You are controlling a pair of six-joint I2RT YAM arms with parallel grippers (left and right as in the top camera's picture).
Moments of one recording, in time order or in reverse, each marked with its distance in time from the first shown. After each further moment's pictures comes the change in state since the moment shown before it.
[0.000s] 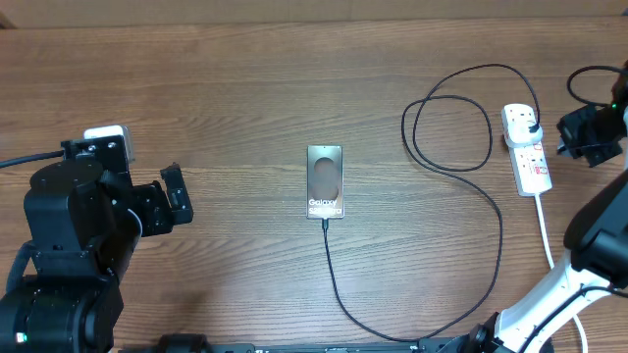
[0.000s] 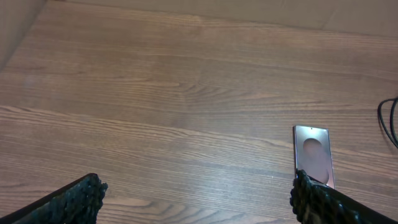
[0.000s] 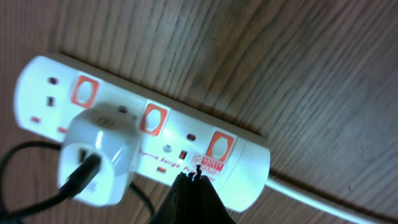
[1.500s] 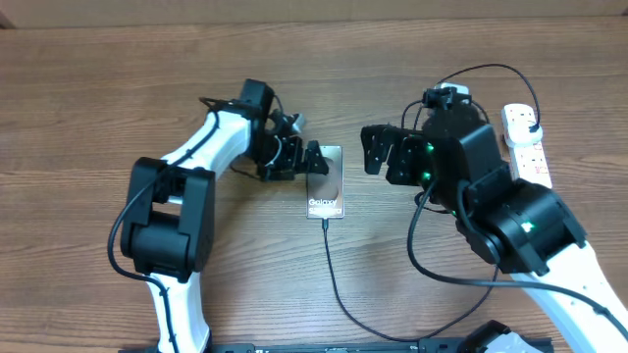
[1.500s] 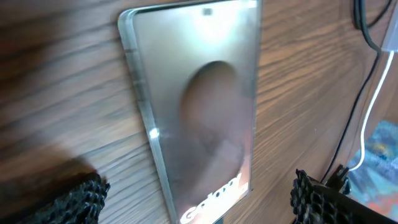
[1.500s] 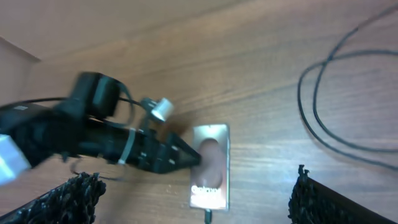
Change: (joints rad) left arm -0.219 1.181 0.010 0.380 0.763 0.000; right arm 1.078 -0.928 -0.472 0.335 0.202 0.008
